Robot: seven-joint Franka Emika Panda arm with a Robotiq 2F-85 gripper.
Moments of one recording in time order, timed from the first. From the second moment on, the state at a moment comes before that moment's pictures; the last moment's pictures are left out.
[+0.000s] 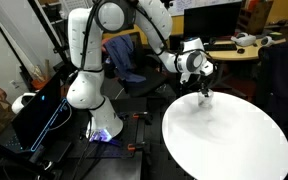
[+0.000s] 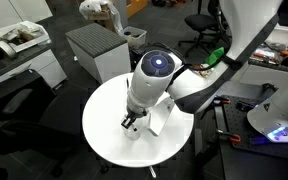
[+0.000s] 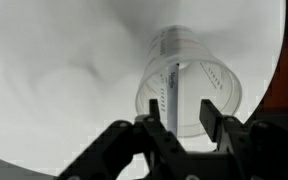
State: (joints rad) arm 0.05 0.38 0.20 -2.19 -0.70 2.77 1.16
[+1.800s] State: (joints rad) arm 0.06 0.44 0.20 -2.10 -0.73 2.73 1.11
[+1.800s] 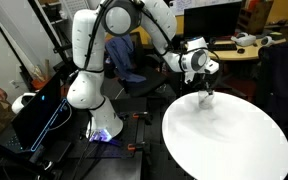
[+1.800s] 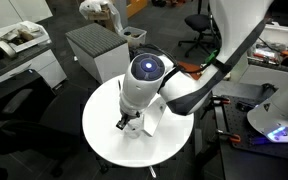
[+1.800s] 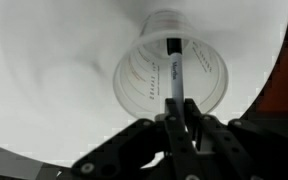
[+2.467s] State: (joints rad) arm 0.14 0.28 0.15 -2.15 -0.95 2.62 1.34
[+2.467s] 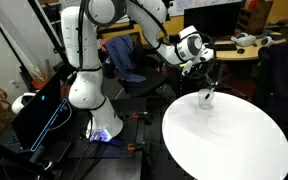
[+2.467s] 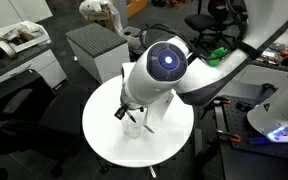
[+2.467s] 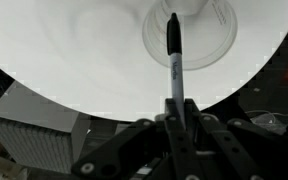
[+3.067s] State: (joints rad) arm 0.14 0.13 0.13 -2.24 -1.09 2.58 1.54
